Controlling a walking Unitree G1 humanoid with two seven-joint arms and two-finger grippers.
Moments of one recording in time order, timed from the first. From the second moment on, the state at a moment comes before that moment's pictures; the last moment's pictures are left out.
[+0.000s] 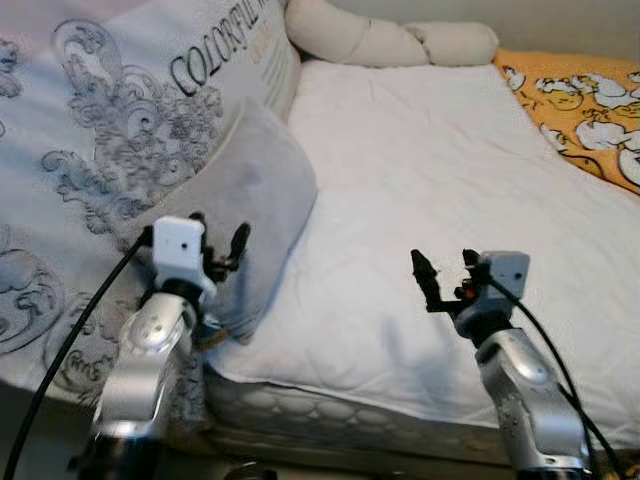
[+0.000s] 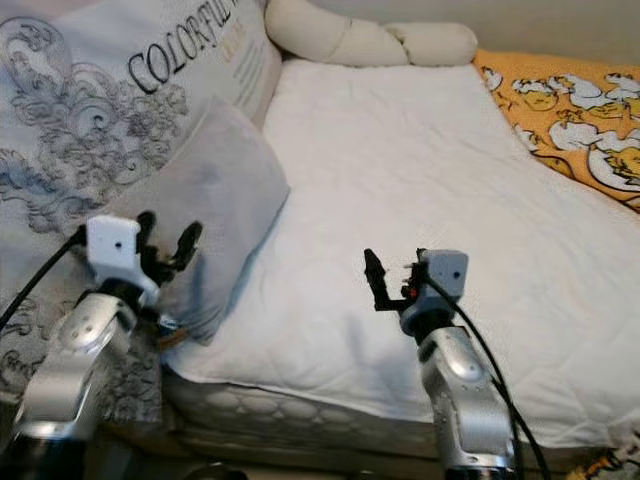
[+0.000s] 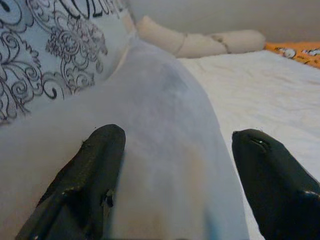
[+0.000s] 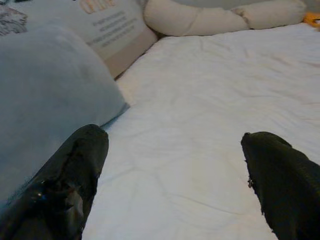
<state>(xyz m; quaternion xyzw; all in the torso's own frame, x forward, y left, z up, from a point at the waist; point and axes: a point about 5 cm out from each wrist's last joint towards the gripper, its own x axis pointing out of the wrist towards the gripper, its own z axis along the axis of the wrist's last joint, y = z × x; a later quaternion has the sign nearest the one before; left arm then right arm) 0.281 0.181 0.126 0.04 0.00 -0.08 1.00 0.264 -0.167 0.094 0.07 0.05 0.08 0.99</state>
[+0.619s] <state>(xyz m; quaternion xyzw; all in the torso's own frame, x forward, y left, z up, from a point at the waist) 0.275 0.183 0.117 0.05 0.04 -0.04 1.00 0.270 -0.165 0.089 0.04 0.03 0.05 1.00</state>
